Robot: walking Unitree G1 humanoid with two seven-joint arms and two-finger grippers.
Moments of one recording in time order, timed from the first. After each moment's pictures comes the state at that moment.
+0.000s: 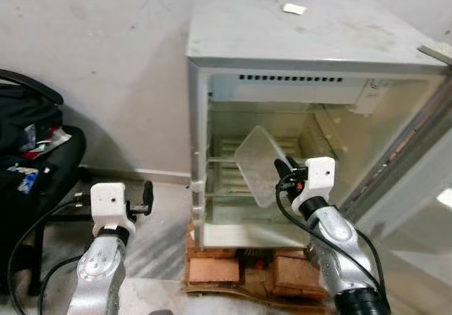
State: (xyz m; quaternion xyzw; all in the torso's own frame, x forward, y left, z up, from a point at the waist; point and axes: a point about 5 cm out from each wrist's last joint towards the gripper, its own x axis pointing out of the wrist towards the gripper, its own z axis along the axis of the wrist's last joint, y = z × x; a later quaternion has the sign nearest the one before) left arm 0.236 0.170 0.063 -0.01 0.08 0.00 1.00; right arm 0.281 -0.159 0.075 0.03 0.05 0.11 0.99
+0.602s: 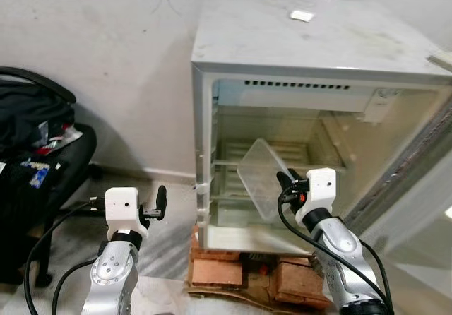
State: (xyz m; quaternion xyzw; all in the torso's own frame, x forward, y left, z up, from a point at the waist) left arm 0.234 0.171 0.062 -0.01 0.08 0.00 1.00; right arm 0.275 -0.149 0.069 0.04 0.06 0.13 0.99
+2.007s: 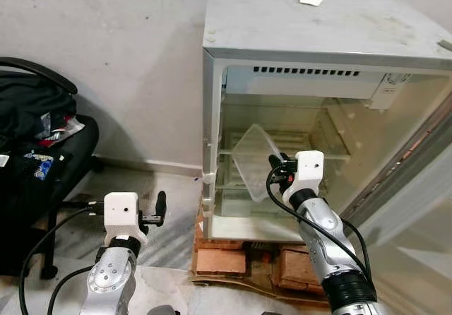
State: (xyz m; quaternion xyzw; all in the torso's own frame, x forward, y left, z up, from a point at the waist) left arm 0.223 0.171 0.066 0.00 0.09 0.00 1.00; right arm 0.306 -0.134 0.075 0.06 0.05 0.10 0.99
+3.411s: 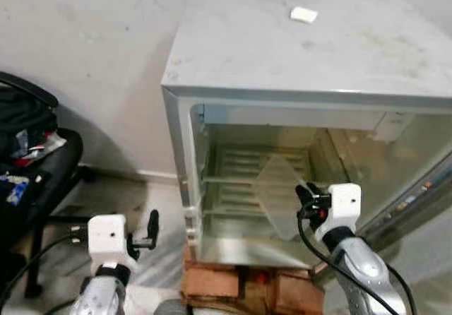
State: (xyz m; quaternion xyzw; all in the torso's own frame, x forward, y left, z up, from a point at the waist) left arm 0.177 0.182 0.070 0.00 0.12 0.02 0.99; right arm 0.238 -0.157 0.071 0.05 0.09 0.11 0.99
